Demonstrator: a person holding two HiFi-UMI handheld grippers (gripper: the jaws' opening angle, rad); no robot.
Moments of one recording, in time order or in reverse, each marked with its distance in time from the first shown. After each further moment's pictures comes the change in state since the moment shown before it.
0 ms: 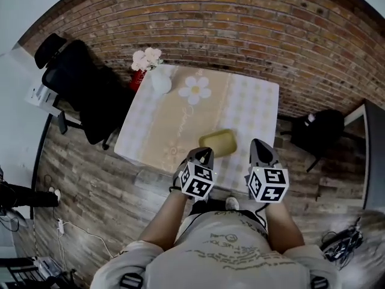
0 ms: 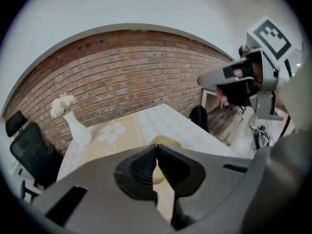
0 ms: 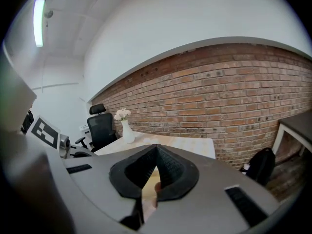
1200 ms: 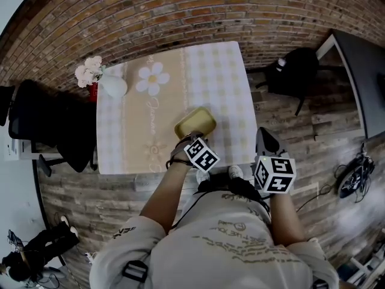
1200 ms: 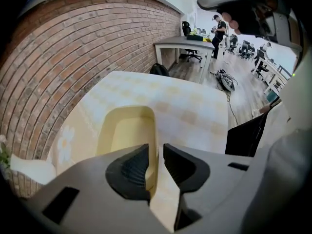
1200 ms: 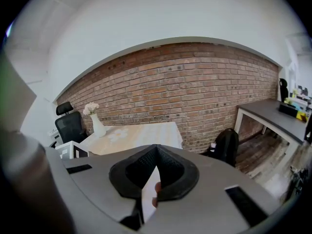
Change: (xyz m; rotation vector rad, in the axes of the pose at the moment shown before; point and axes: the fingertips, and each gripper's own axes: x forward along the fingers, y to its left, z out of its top) left arm 0.112 -0.061 -0.082 0.552 0.368 -0.335; right arm -0.063 -0.068 -0.065 0.172 0.084 -0.357
